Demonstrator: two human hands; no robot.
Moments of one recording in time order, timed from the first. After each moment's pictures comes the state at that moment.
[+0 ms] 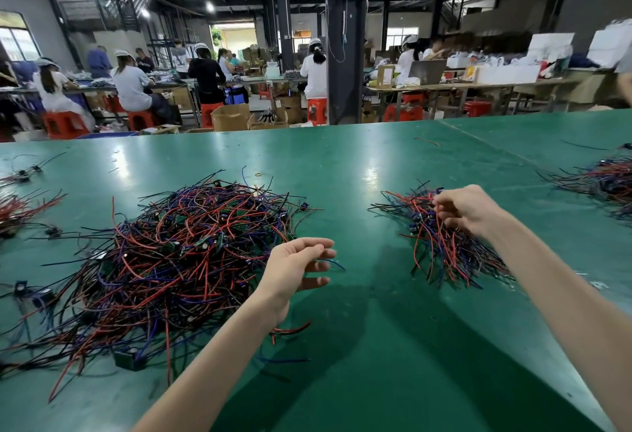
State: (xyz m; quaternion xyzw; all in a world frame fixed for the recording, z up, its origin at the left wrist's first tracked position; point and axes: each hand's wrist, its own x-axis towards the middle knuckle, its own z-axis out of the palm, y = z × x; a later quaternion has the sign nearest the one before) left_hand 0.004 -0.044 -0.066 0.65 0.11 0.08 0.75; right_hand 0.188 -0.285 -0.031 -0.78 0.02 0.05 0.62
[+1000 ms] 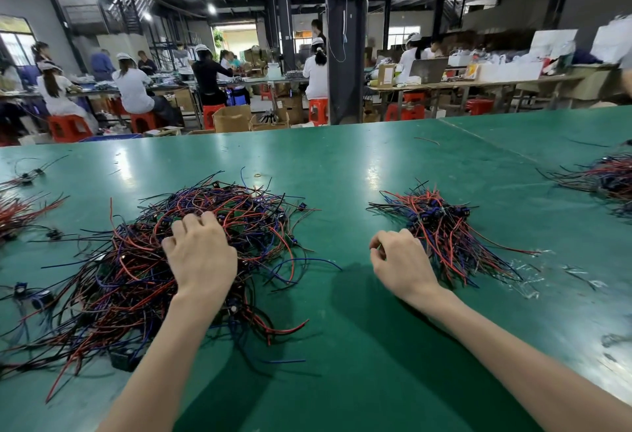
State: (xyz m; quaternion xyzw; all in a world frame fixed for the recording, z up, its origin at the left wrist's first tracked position) left_hand -0.006 0.031 -0.051 0.91 0.33 0.25 0.00; right_hand 0.106 -0.214 -0.100 -0.93 -0.23 -0.19 0.22
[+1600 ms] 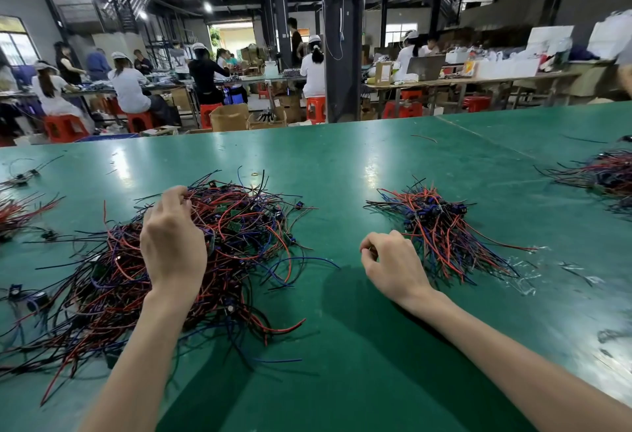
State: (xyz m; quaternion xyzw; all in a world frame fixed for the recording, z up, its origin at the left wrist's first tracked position) left_hand -0.009 0.057 -0.040 0.82 0.21 0.52 0.11; right_hand 0.094 -0.208 -0.099 -0.91 -0.24 -0.18 0.28
